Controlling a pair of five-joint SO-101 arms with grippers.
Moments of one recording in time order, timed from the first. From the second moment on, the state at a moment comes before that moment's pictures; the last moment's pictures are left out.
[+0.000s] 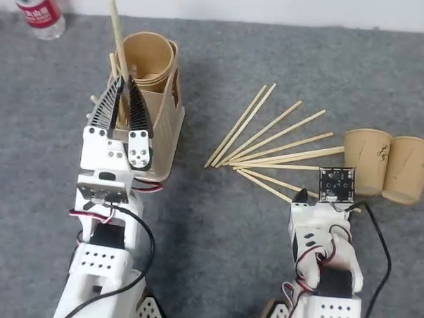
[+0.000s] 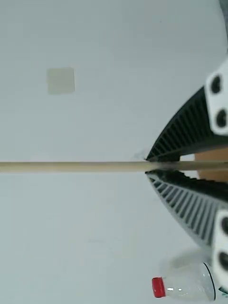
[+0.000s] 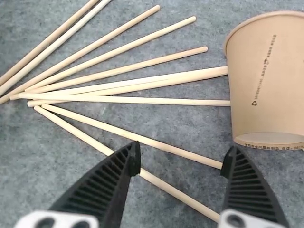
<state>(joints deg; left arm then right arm) 0.3 -63.3 87.7 -37.1 -1.2 -1.7 -103.4 94.9 55.7 2.5</state>
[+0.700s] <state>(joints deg) -0.4 -69.2 92.5 -31.3 -0.7 -1.7 -103.4 94.9 55.7 2.6</state>
